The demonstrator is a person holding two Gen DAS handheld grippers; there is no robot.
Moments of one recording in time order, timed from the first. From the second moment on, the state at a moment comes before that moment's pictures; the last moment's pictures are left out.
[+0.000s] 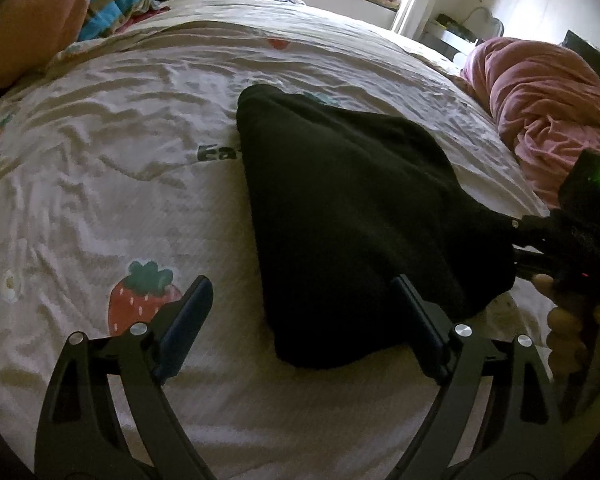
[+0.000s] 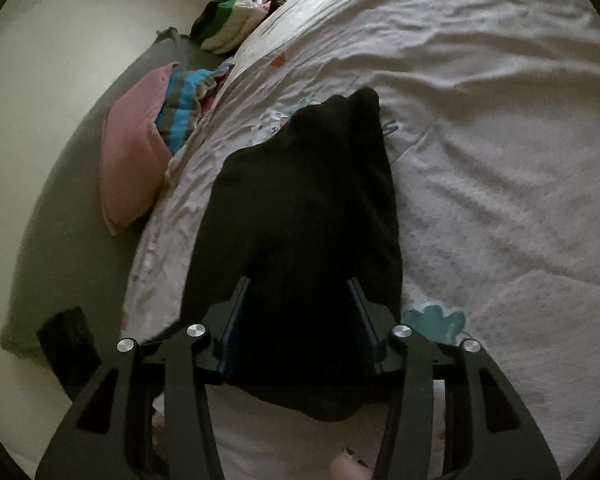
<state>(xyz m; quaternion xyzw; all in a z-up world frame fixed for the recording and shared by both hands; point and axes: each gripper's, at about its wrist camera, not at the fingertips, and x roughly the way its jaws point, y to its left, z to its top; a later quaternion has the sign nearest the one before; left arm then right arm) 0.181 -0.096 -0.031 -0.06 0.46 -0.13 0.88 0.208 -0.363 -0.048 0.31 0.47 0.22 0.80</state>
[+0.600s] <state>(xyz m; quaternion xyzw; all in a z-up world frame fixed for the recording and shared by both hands) 0.187 -0.095 -0.037 -0.10 0.47 -0.15 0.87 0.178 -0.351 -0.040 0.17 0.43 0.15 0.87</state>
